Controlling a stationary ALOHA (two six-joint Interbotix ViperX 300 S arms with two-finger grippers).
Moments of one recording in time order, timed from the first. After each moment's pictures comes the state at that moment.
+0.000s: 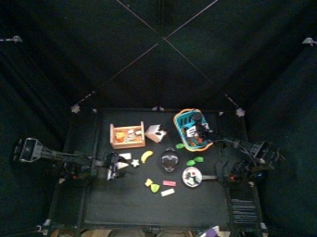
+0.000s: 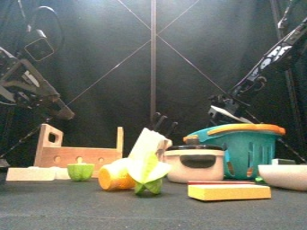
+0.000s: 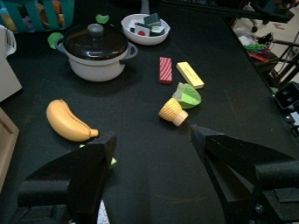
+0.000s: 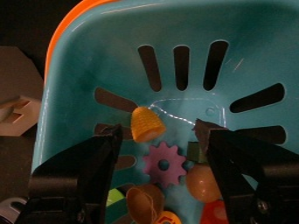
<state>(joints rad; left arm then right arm) 0.01 -0.51 1.34 0.14 -0.50 -0.22 -0.70 -0.18 0.84 -0.83 0.20 1.26</state>
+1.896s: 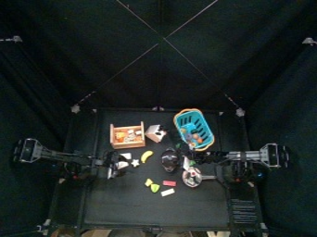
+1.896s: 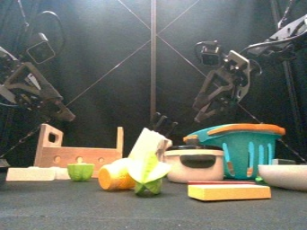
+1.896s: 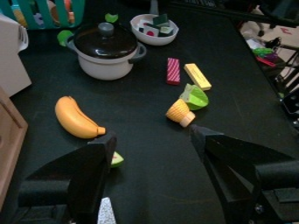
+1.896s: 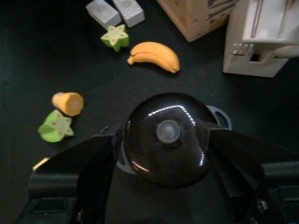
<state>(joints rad) 0.04 -0.51 1.34 0.12 -0.50 -0.22 -0.15 -0.32 0.91 -1.04 0.02 1.24</state>
